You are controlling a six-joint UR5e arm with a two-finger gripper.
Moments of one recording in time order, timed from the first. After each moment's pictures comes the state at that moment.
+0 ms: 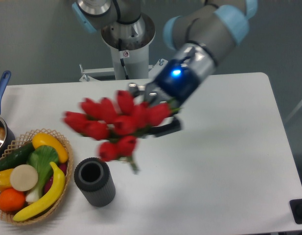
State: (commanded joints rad) arm 2.74 -1.86 -1.55 -0.67 0.33 1.04
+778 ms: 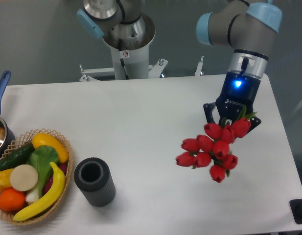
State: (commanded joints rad) arm 2.82 -1.86 -1.65 -0.70 0.98 1.20
